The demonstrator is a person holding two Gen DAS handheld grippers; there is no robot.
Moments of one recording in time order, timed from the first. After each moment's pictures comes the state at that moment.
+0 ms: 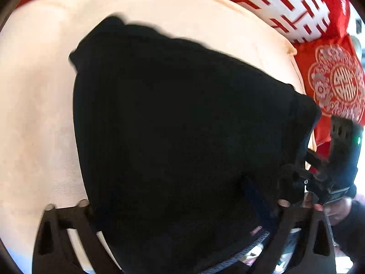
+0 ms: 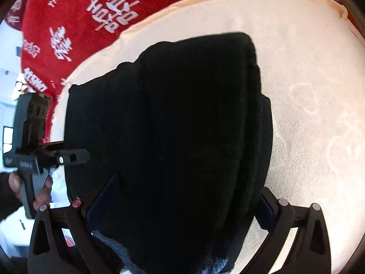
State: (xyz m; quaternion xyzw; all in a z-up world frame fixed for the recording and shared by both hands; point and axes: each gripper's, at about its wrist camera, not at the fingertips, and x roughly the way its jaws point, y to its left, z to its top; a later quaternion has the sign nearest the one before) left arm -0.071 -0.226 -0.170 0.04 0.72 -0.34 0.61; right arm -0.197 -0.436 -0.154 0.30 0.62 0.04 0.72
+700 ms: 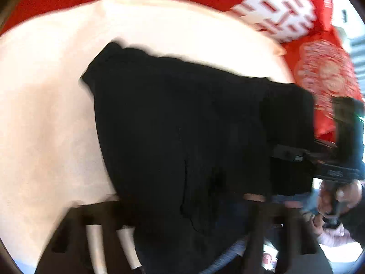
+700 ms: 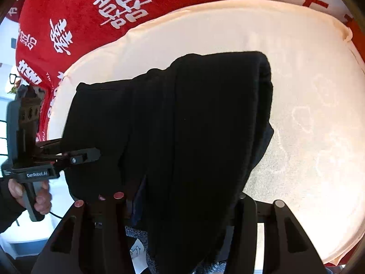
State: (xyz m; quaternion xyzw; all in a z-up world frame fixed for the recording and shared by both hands) left arm -0.063 -0.213 -0.158 0.04 0.71 -0.34 0.62; right arm -0.190 -0.421 -0.125 0.26 0.63 0.03 0.73
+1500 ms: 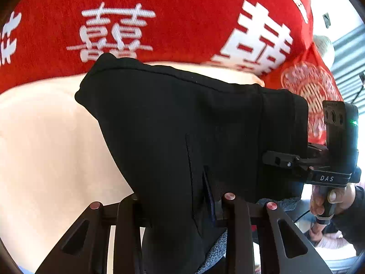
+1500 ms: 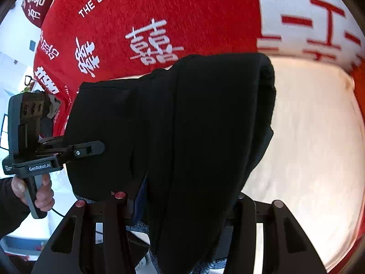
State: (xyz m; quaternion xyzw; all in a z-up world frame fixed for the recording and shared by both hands) left arm -0.012 -0.231 -0.034 0.04 0.62 -0.39 0.68; right arm -0.127 -0.436 -0.039 0.23 0.57 0.05 0.78
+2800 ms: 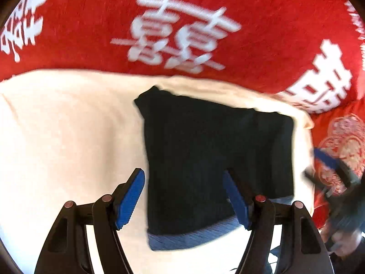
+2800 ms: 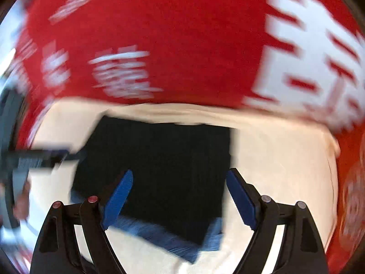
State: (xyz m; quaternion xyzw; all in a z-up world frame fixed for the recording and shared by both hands) left arm 0.063 -0.242 -0.074 0.02 0.66 -0.25 0.70; right arm -0.061 -0.411 -0.039 0.08 0.56 0.05 0.82
